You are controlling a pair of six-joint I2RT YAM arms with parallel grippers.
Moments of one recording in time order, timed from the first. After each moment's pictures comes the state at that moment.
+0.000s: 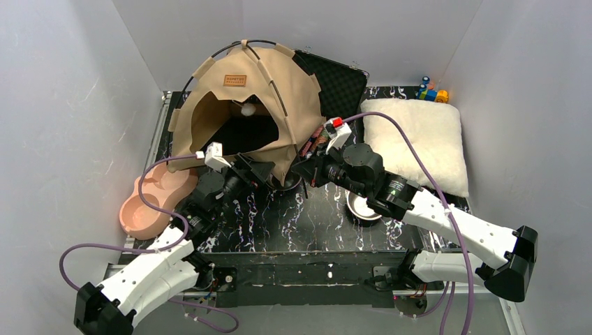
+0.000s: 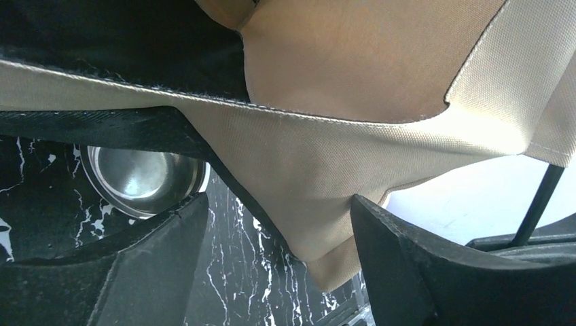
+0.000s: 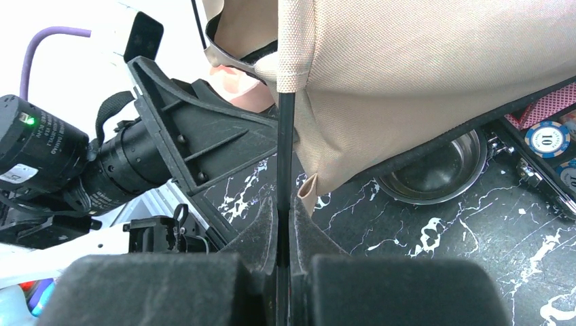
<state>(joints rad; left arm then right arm) -0.62 0.74 0.51 0.09 -0.14 -0.93 1.01 1.11 1.03 -0.14 0.08 0.58</state>
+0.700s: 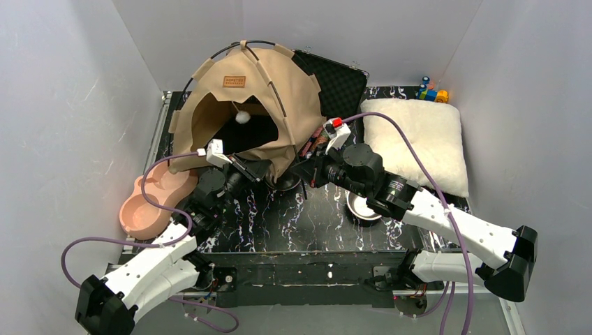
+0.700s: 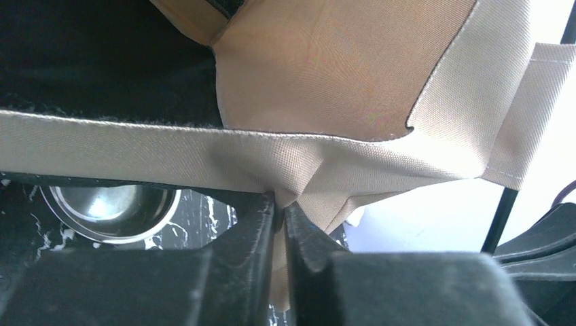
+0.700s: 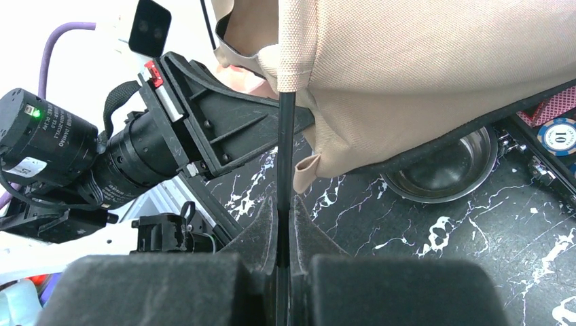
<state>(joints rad) -0.62 0.80 0.50 0.23 -0.13 -0.97 1.01 1.11 1.03 -0.14 0.06 0.59</state>
